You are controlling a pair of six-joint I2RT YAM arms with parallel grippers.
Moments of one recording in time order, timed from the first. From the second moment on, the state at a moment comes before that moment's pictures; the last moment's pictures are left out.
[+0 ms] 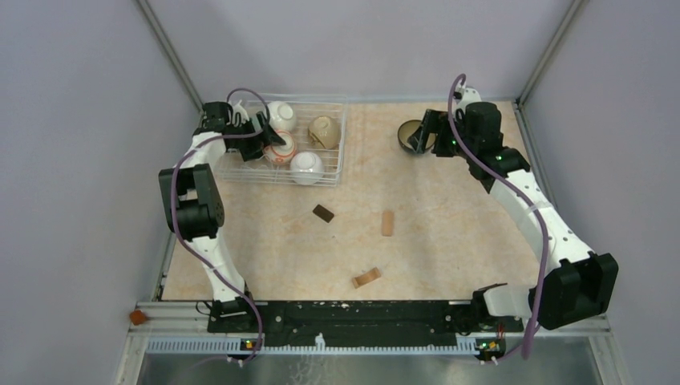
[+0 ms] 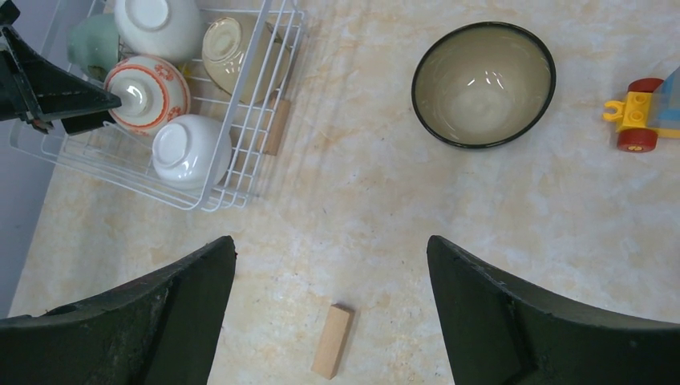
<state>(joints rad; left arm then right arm) 0.14 2.00 1.55 -0.42 0.66 -0.31 0.28 1.30 1.22 -0.36 -0.16 0.34</state>
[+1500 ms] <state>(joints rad) 0.04 1.82 1.51 -0.36 0.55 -0.32 0.28 1.29 1.22 -0.36 -0.18 0.33</state>
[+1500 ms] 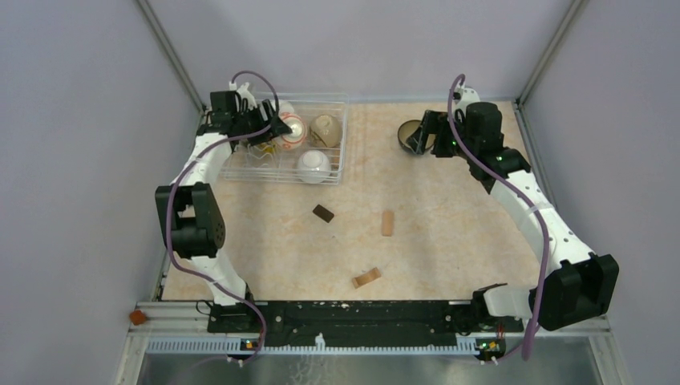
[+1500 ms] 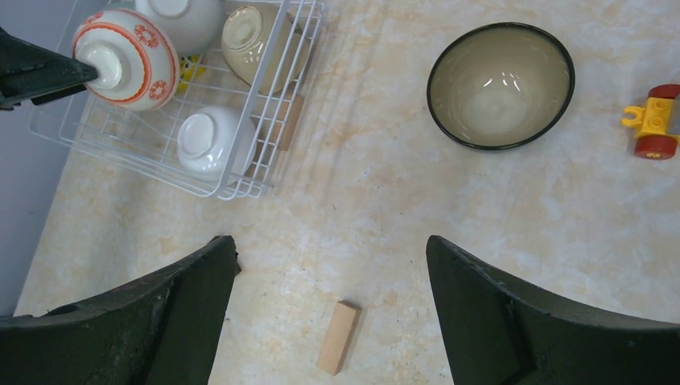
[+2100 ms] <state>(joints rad) -0.13 1.66 1.31 -0.07 0.84 -0.63 0.31 1.28 1.12 -0.18 -0.42 0.40</state>
